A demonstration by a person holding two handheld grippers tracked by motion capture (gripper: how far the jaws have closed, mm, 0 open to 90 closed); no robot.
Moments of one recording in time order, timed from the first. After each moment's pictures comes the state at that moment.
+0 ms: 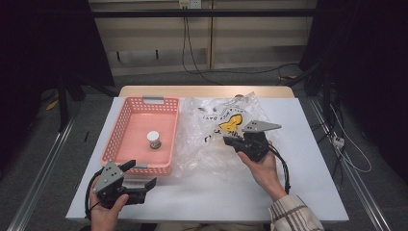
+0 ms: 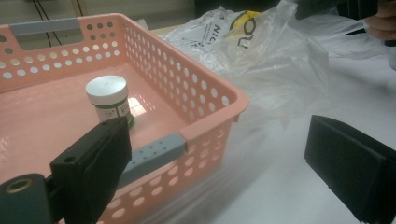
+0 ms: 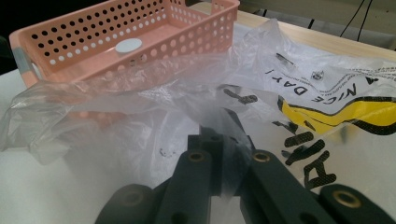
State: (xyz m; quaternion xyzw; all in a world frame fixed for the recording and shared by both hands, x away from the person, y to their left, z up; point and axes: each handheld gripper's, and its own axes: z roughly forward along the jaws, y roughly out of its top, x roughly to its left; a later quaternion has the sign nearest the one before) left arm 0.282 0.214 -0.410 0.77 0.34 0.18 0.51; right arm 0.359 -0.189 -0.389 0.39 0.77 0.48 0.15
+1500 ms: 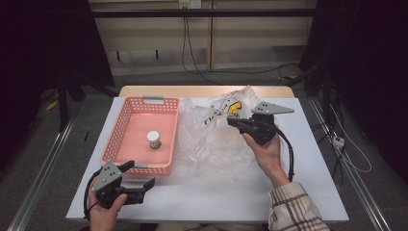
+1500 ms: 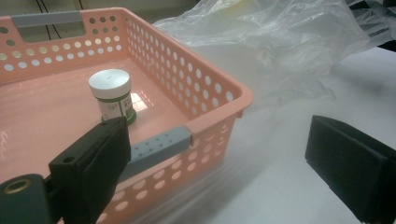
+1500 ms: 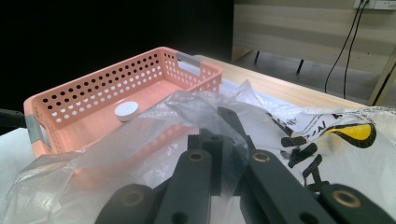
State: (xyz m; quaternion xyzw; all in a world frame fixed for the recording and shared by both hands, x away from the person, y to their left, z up) left arm 0.283 0.218 -0.412 0.76 0.35 0.18 0.51; right arm 0.379 -0.203 -0.351 0.39 0.73 0.54 0.17
